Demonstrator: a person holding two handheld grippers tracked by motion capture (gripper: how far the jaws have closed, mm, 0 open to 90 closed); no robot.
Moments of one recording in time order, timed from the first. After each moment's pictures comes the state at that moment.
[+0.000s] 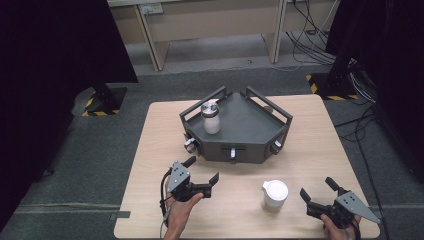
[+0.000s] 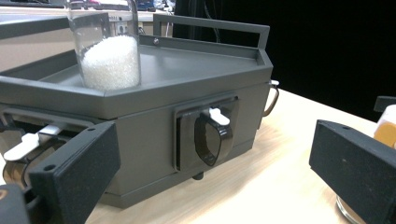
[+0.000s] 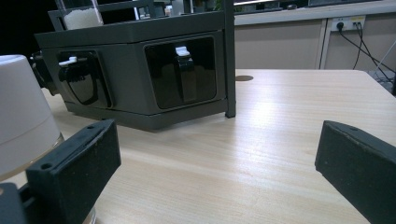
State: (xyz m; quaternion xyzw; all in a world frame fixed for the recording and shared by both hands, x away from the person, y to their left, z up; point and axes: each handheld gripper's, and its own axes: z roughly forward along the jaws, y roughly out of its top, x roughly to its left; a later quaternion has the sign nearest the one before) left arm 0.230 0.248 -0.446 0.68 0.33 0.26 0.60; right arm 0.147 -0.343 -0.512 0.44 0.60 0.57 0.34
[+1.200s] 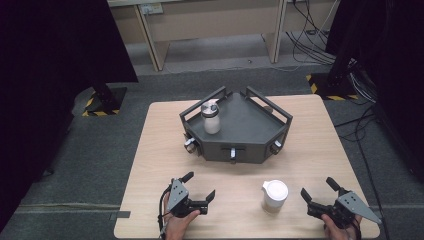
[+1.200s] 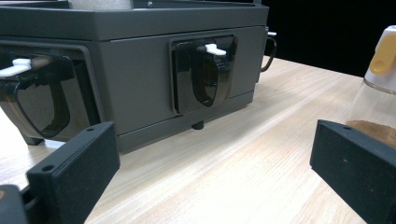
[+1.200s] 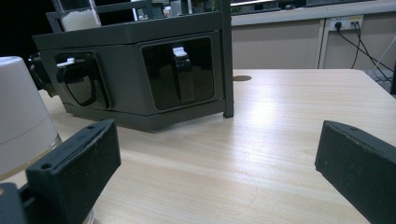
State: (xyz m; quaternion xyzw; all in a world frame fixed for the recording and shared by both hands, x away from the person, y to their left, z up) left arm 0.210 0.263 -0.495 0.70 0.31 0.26 0.59; right arm 0.146 -0.344 -0.512 0.44 0.60 0.57 0.34
